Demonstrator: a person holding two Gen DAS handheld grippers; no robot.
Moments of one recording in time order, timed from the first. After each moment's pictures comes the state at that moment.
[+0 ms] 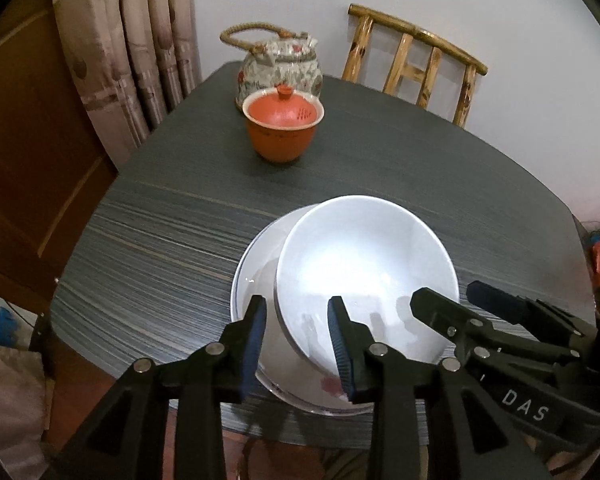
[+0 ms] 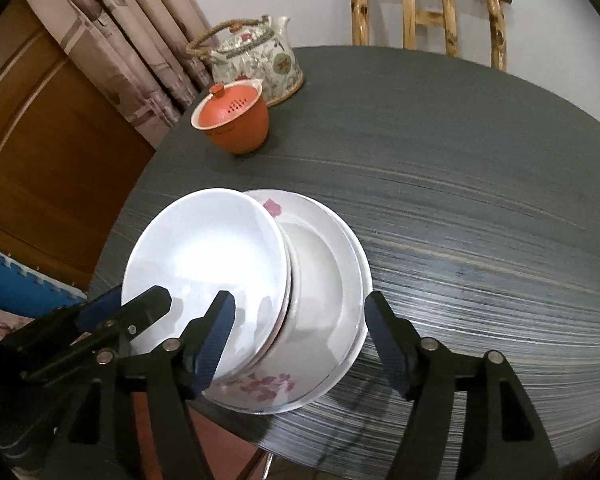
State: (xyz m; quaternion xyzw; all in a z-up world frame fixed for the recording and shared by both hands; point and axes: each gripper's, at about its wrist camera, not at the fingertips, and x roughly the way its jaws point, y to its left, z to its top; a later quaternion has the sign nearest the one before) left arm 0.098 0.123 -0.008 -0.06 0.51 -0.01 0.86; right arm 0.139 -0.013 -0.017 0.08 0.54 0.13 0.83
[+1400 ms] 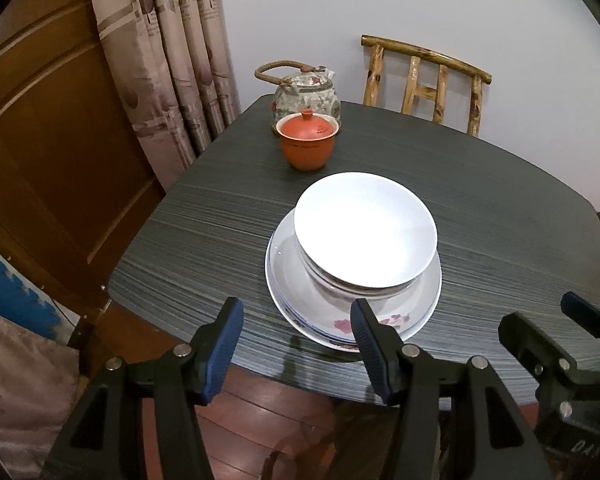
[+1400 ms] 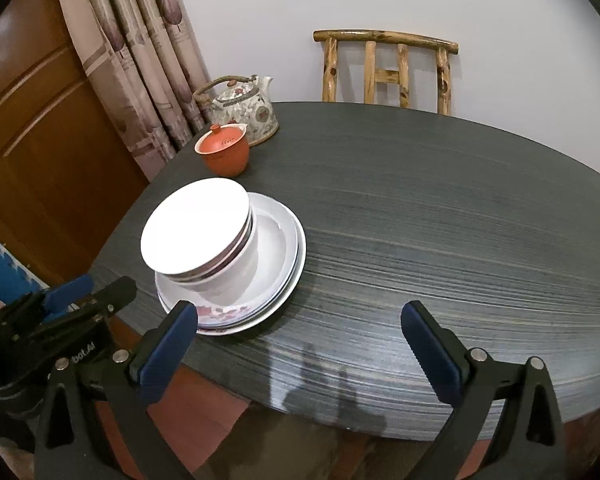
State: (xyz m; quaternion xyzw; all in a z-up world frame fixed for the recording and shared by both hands) left arm 0.022 0.097 0.014 -0.01 0.46 0.07 0.88; right arm 0.038 -0.061 0.023 0.05 0.45 0.09 0.89
